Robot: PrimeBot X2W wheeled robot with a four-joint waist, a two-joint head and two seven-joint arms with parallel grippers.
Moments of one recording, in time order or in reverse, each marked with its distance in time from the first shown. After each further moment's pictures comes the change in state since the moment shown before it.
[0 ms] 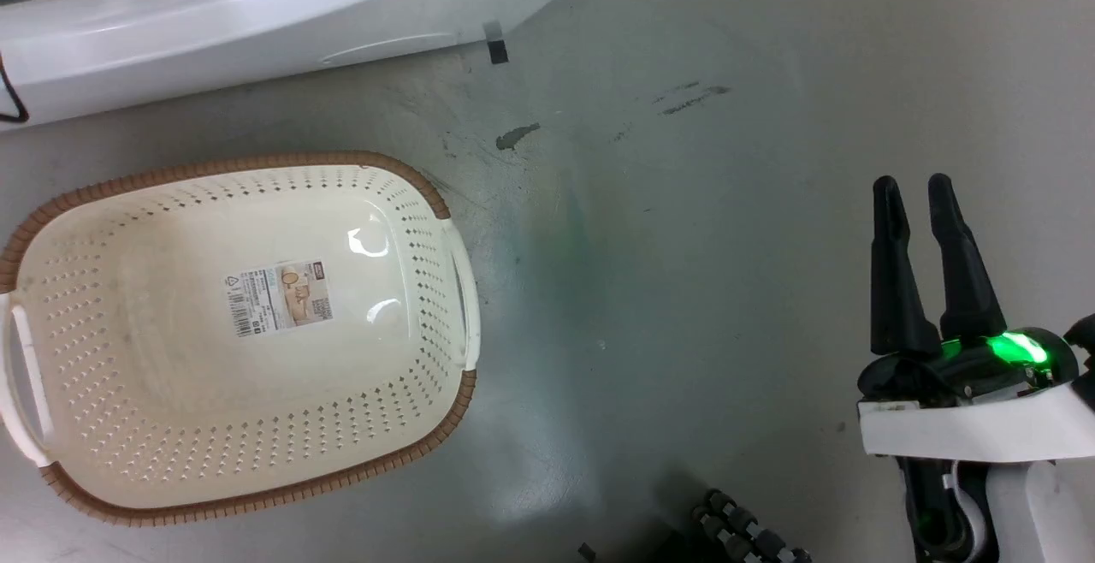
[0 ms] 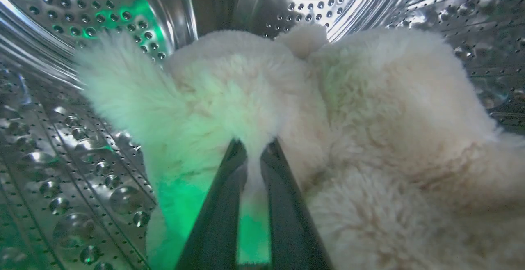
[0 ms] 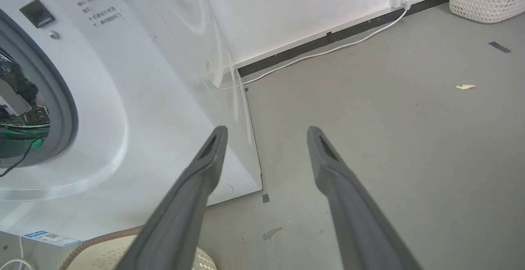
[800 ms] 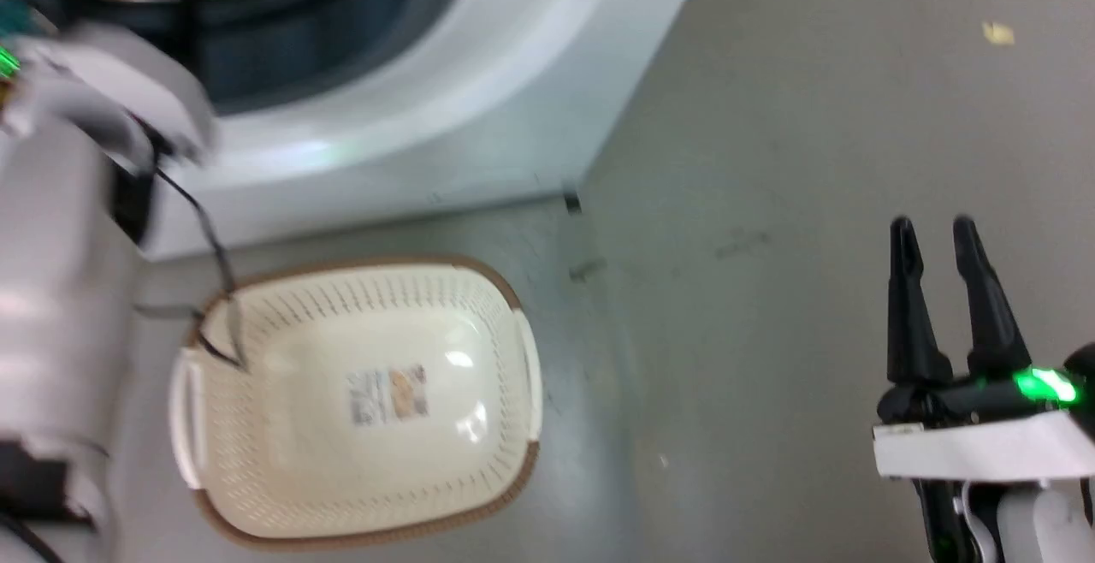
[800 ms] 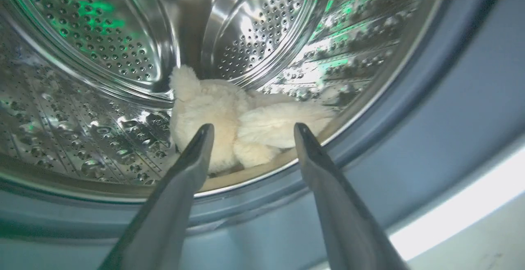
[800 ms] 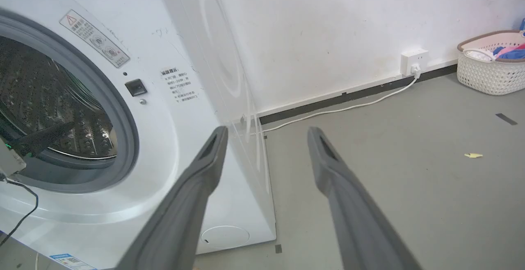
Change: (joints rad) left arm 0.347 -0.148 -0.074 0.099 -0.147 -0.001 -0.198; right arm 0.043 0.000 -0.072 0.050 -0.132 0.000 0.000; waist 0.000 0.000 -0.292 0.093
